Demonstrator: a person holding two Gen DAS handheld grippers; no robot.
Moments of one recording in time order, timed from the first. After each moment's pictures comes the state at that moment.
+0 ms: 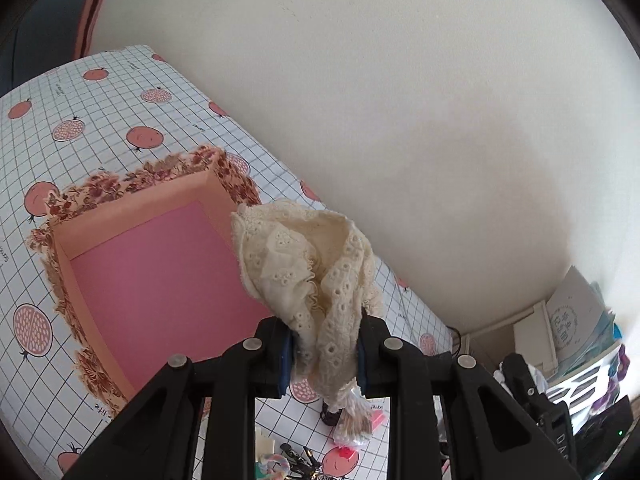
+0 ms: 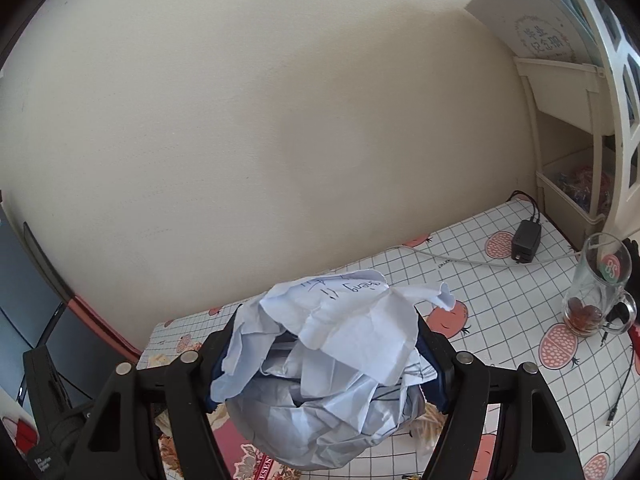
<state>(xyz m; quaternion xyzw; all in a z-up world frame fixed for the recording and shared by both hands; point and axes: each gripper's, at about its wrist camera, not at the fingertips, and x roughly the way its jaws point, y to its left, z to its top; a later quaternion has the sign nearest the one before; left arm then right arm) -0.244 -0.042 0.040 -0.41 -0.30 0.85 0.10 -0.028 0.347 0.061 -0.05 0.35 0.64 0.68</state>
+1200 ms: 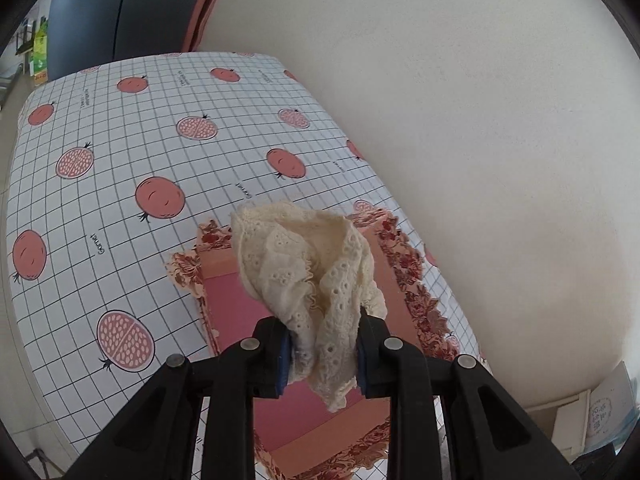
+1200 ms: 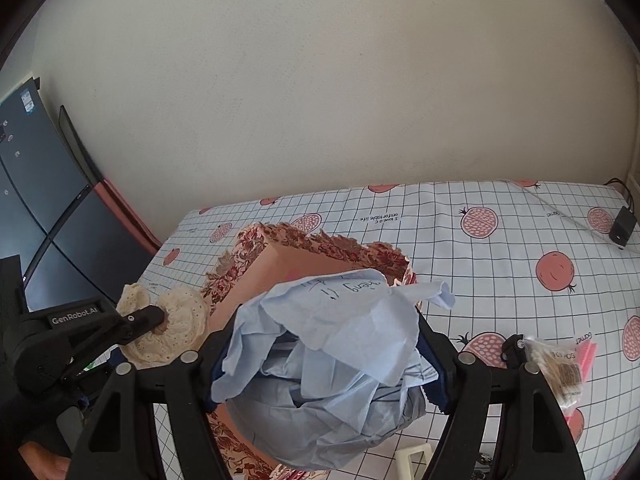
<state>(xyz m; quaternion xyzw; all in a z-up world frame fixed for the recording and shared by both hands) -0.246 -0.156 -0.003 -0.42 -0.34 0.84 -0.09 -0.159 0.388 -0.009 -0.21 0.36 0.70 0.58</state>
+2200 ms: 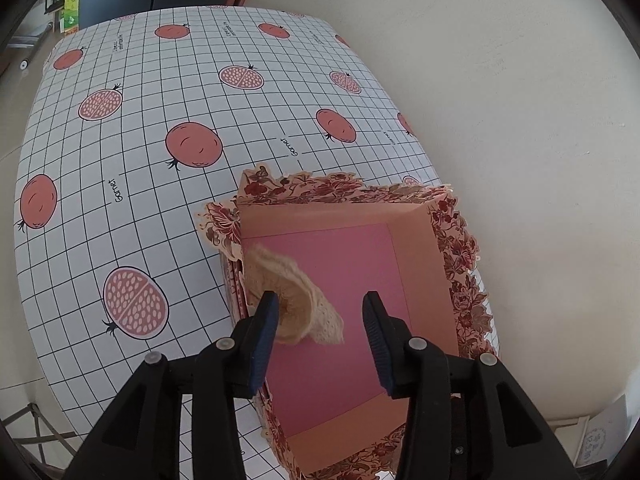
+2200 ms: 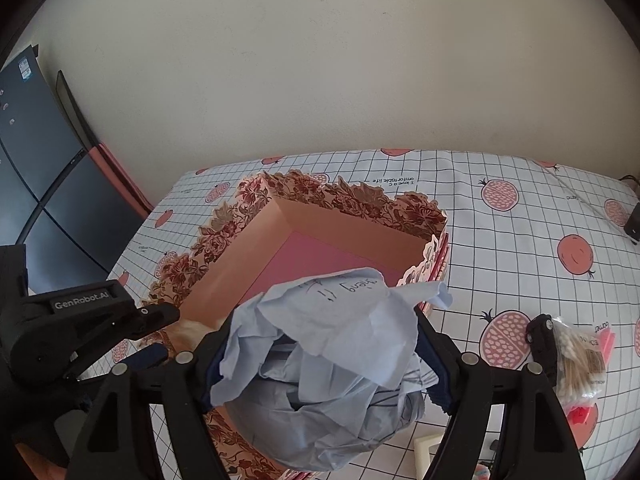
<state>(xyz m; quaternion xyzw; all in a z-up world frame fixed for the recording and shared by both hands) -0.247 -0.162 -0.041 -0.47 -0.38 0.79 -0.13 -0.188 0.395 -0.044 -0.26 0.36 0.70 0.56</state>
